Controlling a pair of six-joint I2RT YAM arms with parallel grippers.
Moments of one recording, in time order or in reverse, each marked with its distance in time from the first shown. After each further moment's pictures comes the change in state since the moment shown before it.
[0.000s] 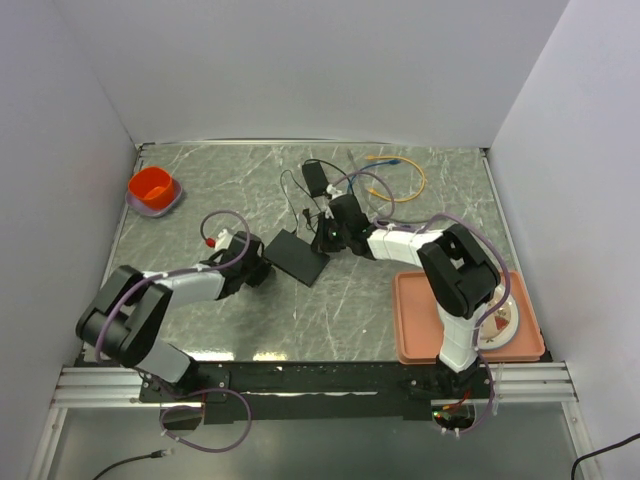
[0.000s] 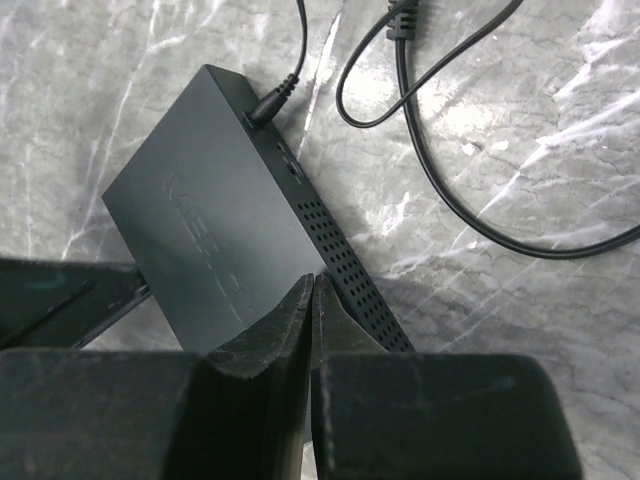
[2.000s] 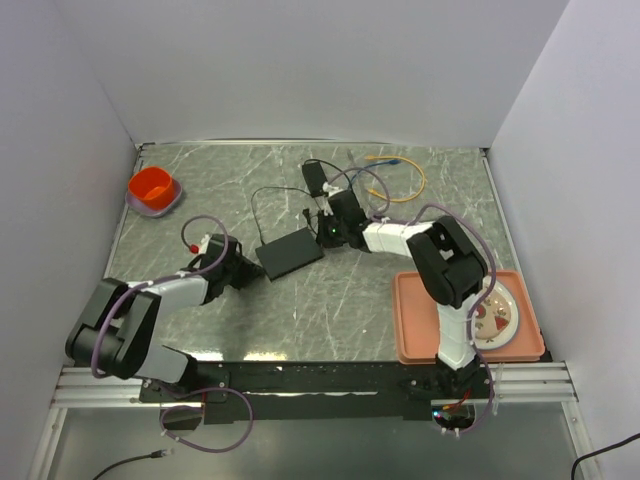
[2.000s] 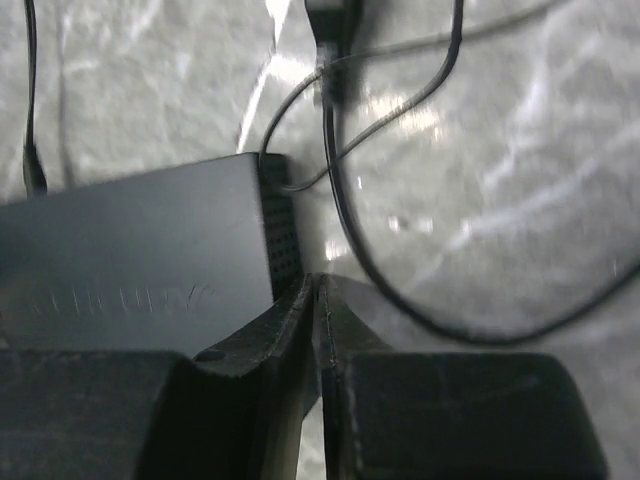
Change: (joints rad) left arm 0.146 -0.076 -0.108 0.060 0.172 0.019; right arm -0.034 0.120 0.101 -0.023 -0.008 -0.137
